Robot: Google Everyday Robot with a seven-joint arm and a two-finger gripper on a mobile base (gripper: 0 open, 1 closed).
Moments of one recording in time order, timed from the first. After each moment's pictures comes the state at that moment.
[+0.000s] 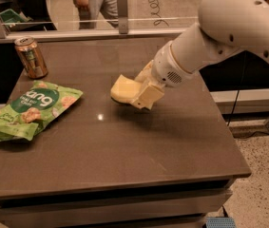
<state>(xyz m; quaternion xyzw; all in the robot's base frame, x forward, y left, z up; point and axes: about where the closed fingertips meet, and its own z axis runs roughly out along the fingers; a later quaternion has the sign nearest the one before) 0.531 -0.020 0.873 -0.62 0.70 0.17 0.29</state>
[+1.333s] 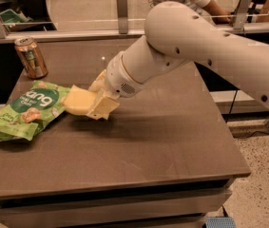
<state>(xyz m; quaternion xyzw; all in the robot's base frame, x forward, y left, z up) 0.509 0.096 0.862 -0.68 0.62 0.22 0.32</state>
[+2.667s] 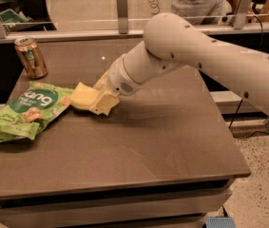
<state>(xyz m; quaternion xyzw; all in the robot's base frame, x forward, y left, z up) 0.548 0.096 0.837 -0.65 0.65 0.22 0.32</state>
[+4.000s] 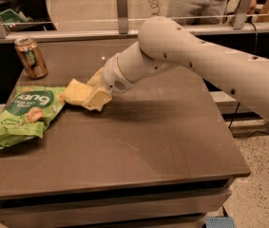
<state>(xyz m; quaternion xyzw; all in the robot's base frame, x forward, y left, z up) 0.566 0.119 0.833 -0.64 0.64 0.24 0.34</state>
